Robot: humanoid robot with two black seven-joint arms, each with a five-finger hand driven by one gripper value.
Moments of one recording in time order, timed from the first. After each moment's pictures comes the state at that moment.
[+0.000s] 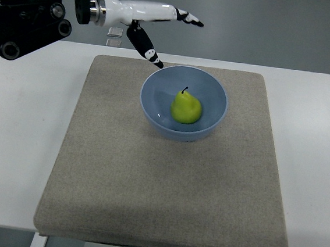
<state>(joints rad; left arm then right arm) -1.37 0.46 -0.19 -0.88 1.21 -0.25 -0.43 0.00 0.00 0.10 0.12 -0.01 0.07 0.11</state>
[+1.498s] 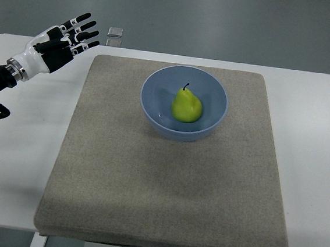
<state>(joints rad) -0.84 0.56 -0.41 -0.70 -0.17 -0.61 -0.22 0.00 0.00 0.10 0.14 -0.01 0.08 0.11</state>
